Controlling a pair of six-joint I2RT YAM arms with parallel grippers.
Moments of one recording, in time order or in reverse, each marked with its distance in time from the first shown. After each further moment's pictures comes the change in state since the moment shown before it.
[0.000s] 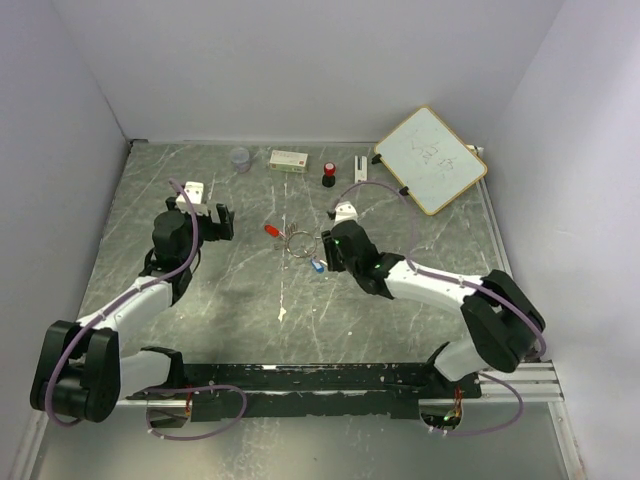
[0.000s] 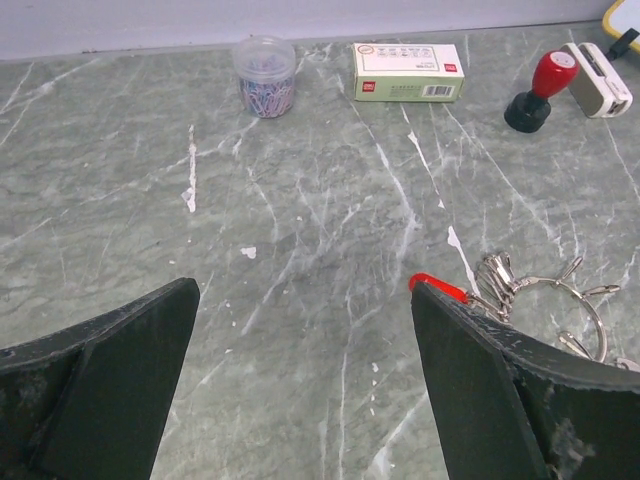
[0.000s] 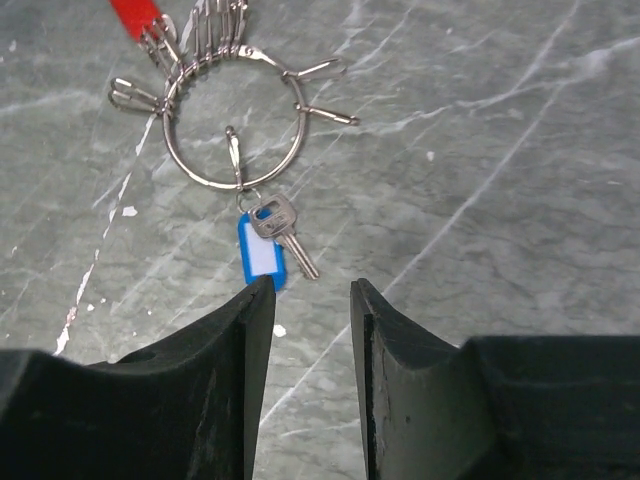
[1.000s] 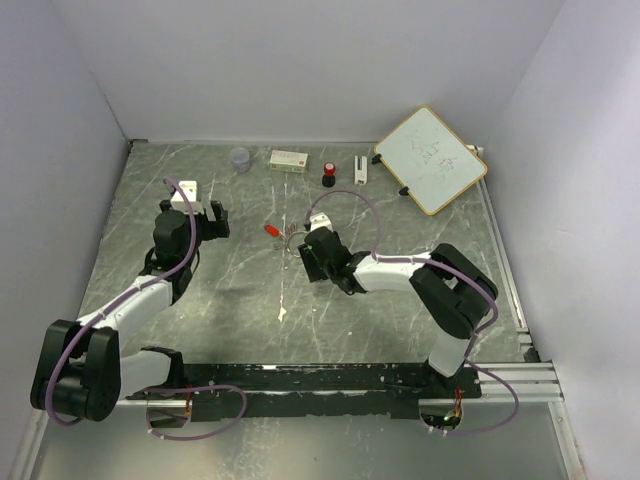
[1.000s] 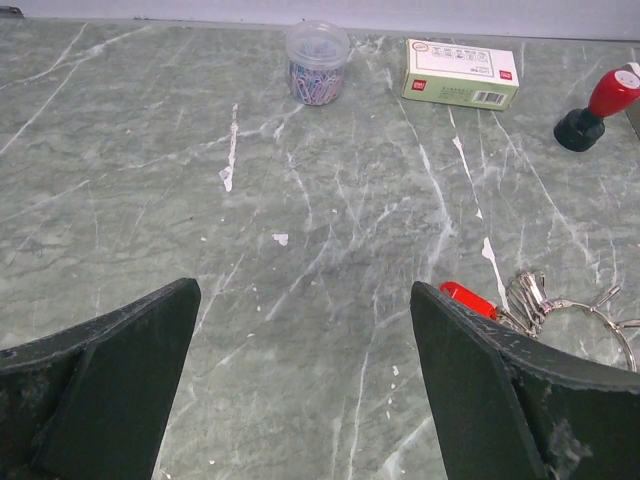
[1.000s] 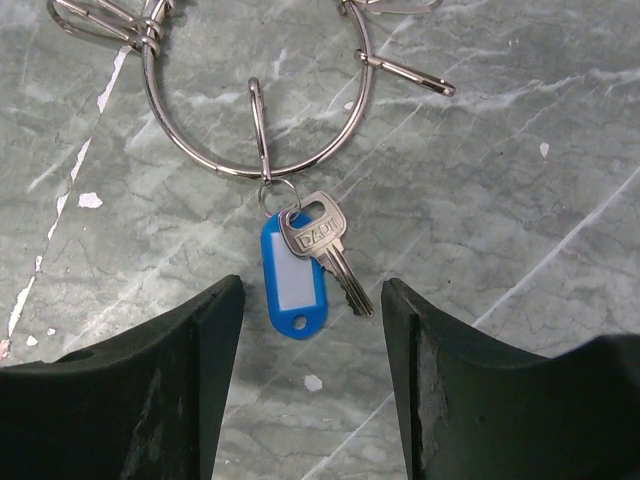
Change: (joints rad) left arm 0.000 0.007 0.010 -0.036 -0.122 -0.055; right arm 0.071 0.319 0.114 0.032 0.008 -0.018
